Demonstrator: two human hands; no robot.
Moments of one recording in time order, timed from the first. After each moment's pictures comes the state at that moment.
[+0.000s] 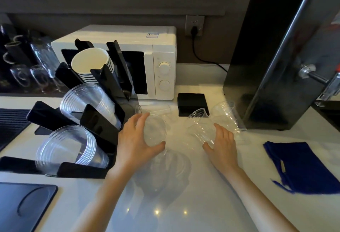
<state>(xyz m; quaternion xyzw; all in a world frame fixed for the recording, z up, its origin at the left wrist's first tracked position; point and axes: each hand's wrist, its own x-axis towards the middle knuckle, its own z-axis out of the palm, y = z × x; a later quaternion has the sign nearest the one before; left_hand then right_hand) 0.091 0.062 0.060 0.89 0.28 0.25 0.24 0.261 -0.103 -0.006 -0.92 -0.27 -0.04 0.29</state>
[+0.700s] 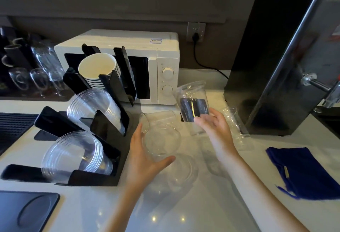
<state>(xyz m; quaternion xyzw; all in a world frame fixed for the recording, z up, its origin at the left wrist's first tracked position) 0.083 0.056 0.032 0.79 0.26 0.31 0.45 0.233 -0.069 0.073 -0.69 -0.19 0.15 0.68</state>
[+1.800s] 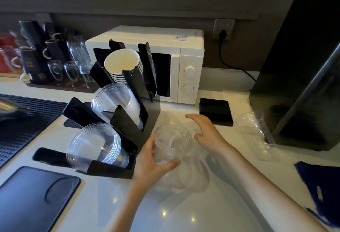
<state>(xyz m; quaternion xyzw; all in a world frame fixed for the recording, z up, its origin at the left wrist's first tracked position) 0.069 0.067 0.013 0.76 0.31 0.28 0.50 0.253 -0.011 0.044 -0.79 -0.49 0.15 0.33</state>
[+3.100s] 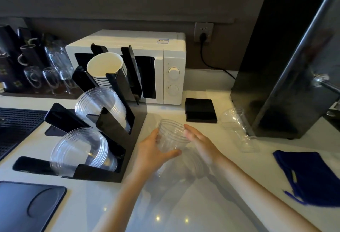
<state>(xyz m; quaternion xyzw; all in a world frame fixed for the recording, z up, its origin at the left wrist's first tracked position) 0.101 0.061 0.040 0.82 0.29 0.20 0.45 0.223 -0.052 0.042 -0.73 -0.33 0.32 0.51</state>
